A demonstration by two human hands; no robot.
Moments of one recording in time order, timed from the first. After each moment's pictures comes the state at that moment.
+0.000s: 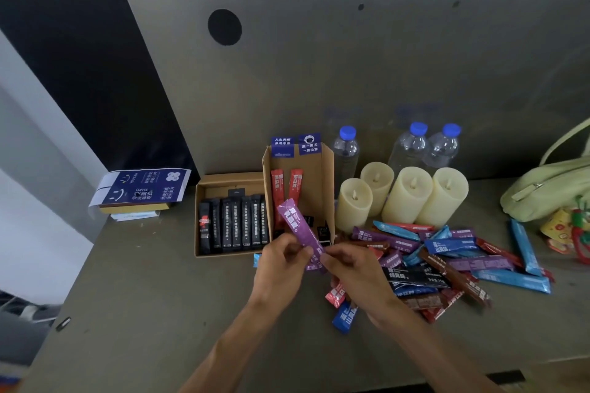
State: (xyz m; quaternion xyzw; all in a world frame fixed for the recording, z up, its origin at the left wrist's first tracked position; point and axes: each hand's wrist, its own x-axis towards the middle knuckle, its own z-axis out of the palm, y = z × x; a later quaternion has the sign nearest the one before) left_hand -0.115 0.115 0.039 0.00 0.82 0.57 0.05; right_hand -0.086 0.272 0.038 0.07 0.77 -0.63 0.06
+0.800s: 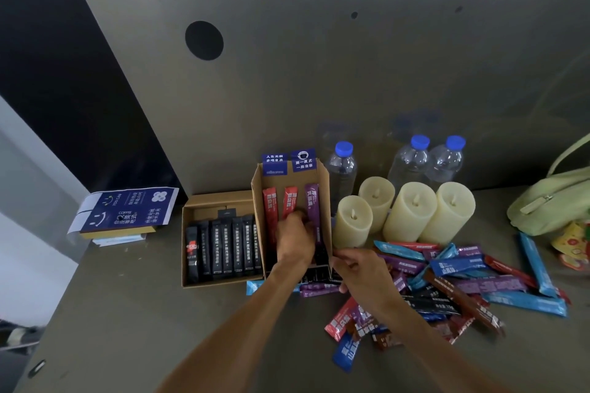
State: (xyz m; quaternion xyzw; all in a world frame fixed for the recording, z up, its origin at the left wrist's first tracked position) left_hand -0.228 0.175 0.021 -0.04 0.91 0.41 0.01; right_hand -0.136 0.298 0.025 0.08 0.85 -0.51 0.04
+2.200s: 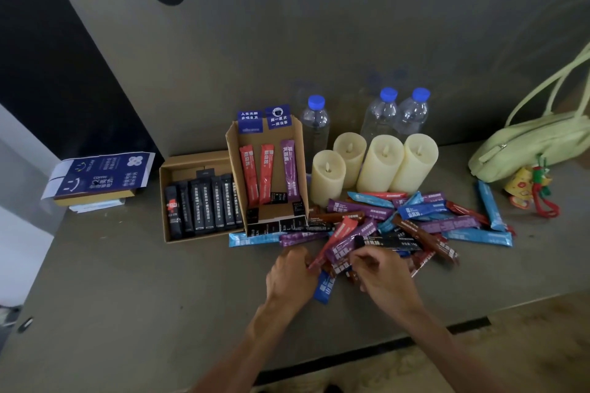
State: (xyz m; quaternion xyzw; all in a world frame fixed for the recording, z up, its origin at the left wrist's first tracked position) left_hand -0.090 0.167 -0.016 0.03 0.94 0.30 0.16; right_hand -0.033 0.333 0.005 0.15 0.86 -0.48 0.00
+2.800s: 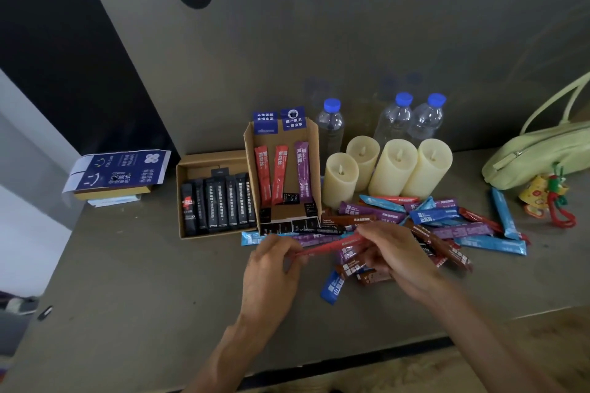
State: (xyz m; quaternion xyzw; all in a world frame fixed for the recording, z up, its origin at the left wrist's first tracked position) left_hand -0.076 0.113 0.012 0.10 0.91 0.40 -0.05; right_hand -0.064 0.337 0.047 0.17 0.70 -0.68 0.10
